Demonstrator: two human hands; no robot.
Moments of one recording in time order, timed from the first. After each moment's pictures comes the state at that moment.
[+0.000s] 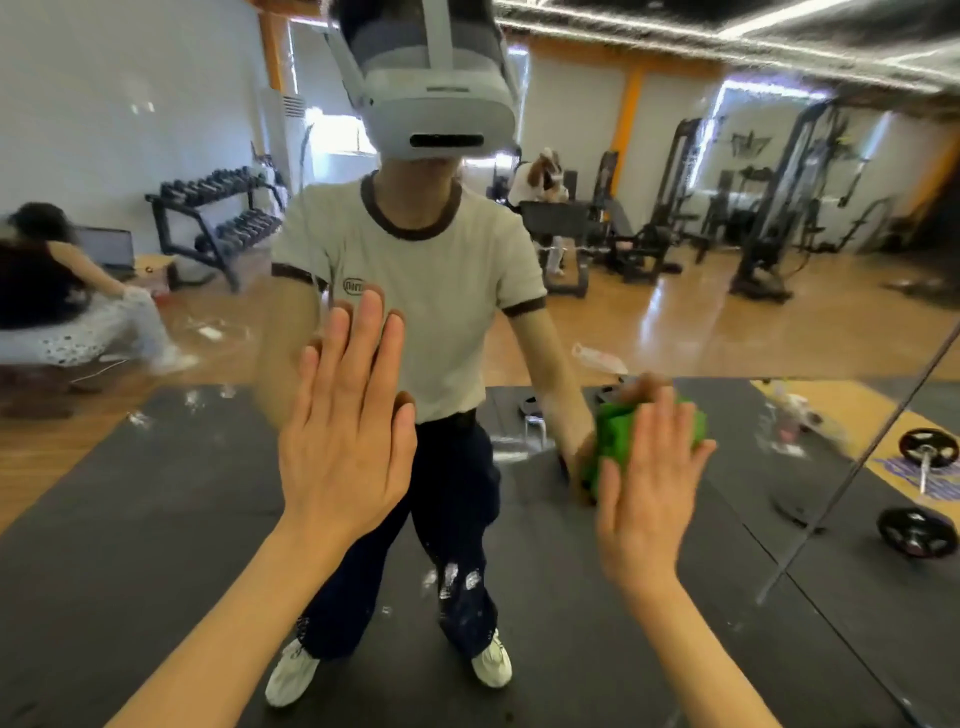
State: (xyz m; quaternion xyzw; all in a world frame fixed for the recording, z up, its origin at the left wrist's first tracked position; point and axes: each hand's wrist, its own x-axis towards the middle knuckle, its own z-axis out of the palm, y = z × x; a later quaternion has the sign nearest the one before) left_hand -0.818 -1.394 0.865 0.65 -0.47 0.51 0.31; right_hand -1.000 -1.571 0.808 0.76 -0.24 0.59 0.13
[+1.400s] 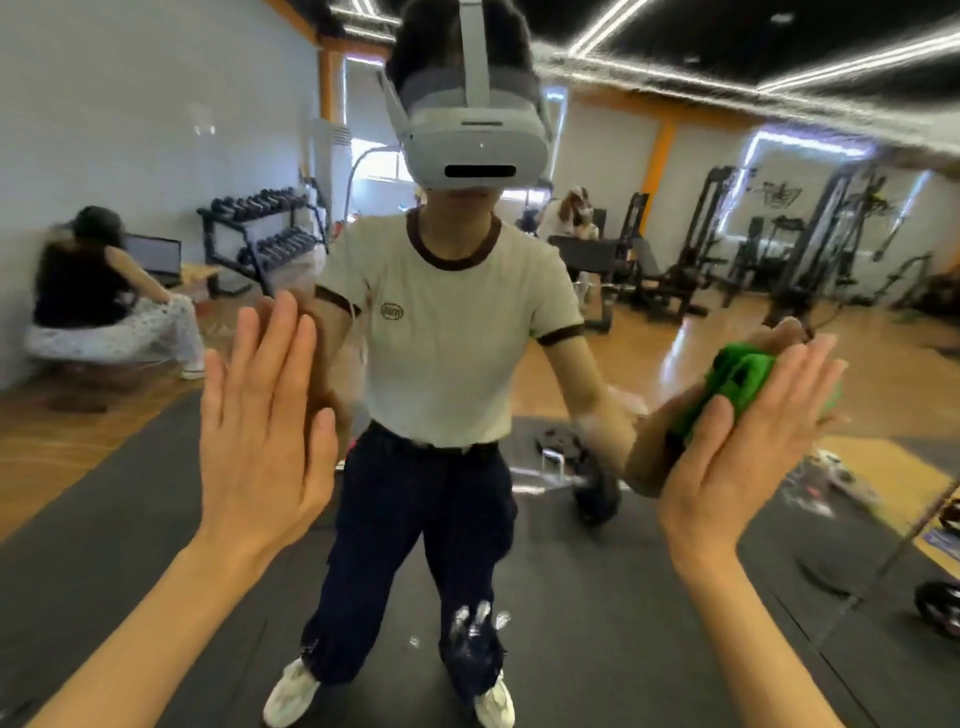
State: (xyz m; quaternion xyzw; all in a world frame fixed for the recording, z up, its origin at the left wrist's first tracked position) left_hand -0.770 -1.329 0.887 0.65 -0.44 0.51 0.35; right_hand -0.984 -1.576 0.901 0.66 -0.28 0.69 0.05
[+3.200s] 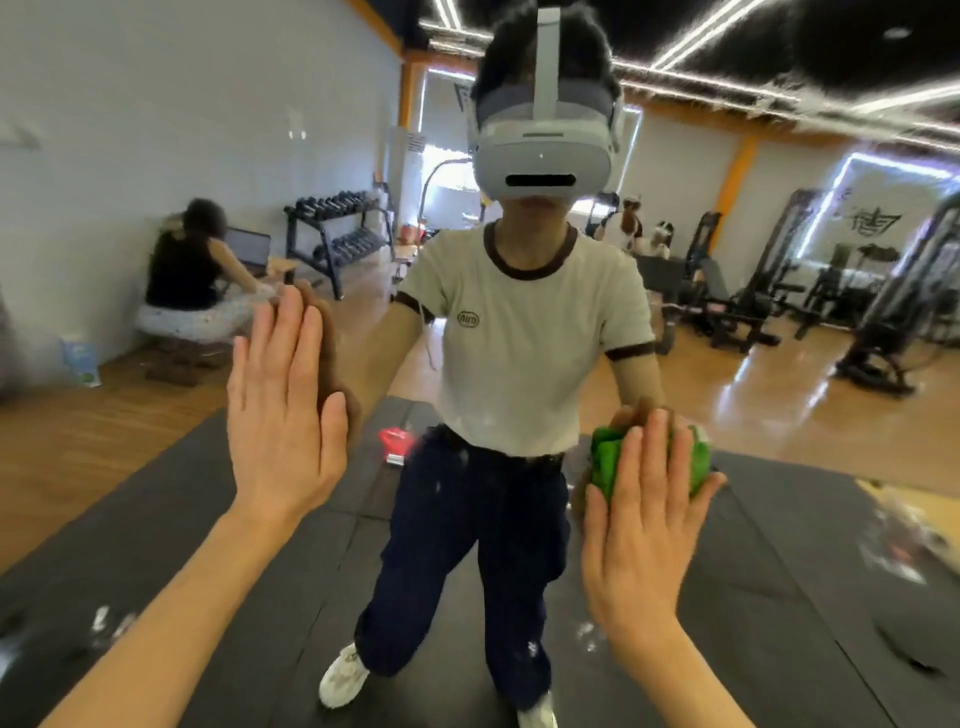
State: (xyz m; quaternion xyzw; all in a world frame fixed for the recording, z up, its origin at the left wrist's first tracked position) left_hand -0.681 -1.249 0.863 0.68 -0.35 0.54 0.36; right_hand -0.891 -1.449 0.841 0.80 -0.16 0.57 0.13
